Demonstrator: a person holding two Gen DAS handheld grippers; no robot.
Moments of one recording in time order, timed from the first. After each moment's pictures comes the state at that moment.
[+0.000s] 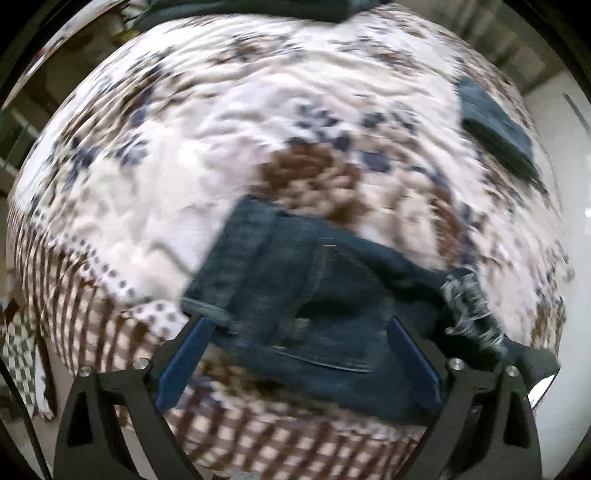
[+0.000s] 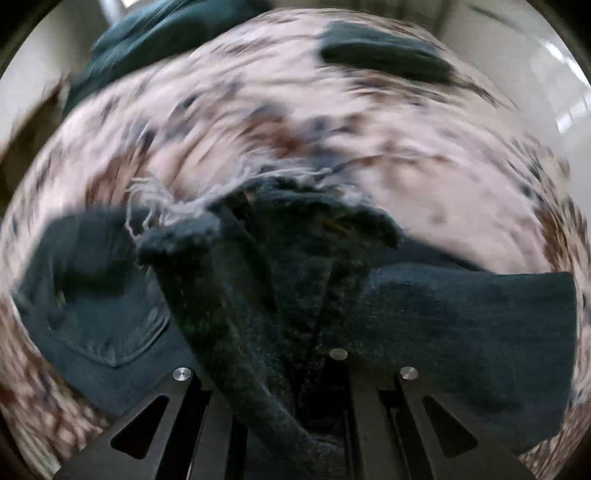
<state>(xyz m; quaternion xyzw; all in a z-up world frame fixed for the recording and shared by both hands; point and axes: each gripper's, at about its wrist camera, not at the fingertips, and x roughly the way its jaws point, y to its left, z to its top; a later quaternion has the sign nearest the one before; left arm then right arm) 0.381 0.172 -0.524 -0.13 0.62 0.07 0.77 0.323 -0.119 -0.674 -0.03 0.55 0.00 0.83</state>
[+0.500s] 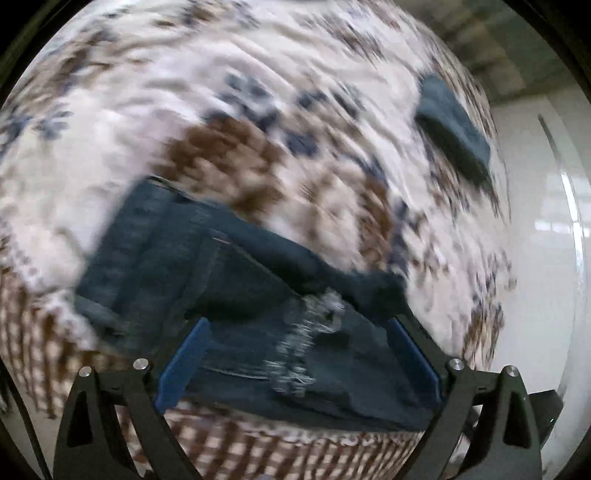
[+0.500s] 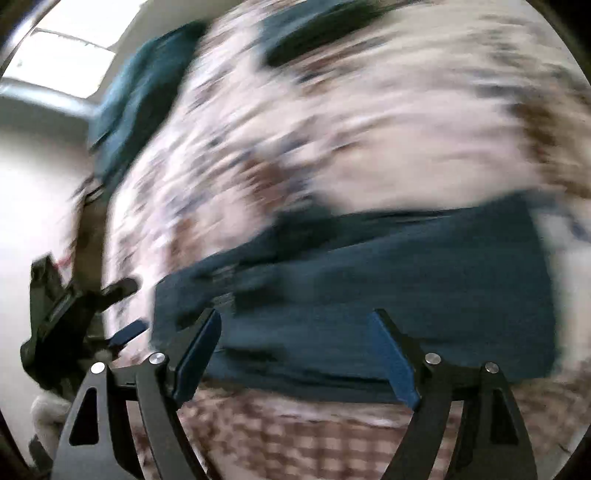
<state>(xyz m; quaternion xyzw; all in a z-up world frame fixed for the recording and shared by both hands) 0.422 0.115 -0.543 -0.22 0.65 -0.04 0.72 0.281 -0.269 -0.581 0.28 0.59 0.01 0.76</state>
